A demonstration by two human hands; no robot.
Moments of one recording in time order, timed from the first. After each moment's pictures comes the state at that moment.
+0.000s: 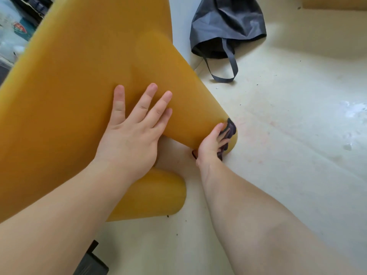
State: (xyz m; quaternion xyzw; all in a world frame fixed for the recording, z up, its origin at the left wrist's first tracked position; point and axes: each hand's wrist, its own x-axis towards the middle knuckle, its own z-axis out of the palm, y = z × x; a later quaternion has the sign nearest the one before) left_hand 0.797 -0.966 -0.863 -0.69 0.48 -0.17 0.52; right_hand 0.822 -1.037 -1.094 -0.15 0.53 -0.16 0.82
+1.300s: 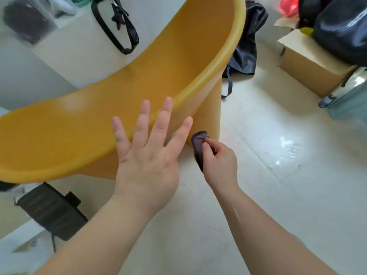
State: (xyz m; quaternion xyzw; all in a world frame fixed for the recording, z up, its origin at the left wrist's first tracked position) left_hand 0.725 -0.853 -0.711 -0.89 0.42 -0.16 0.05; right_hand 0.668 -0.980 -0.825 -0.67 0.42 -0.13 0.60
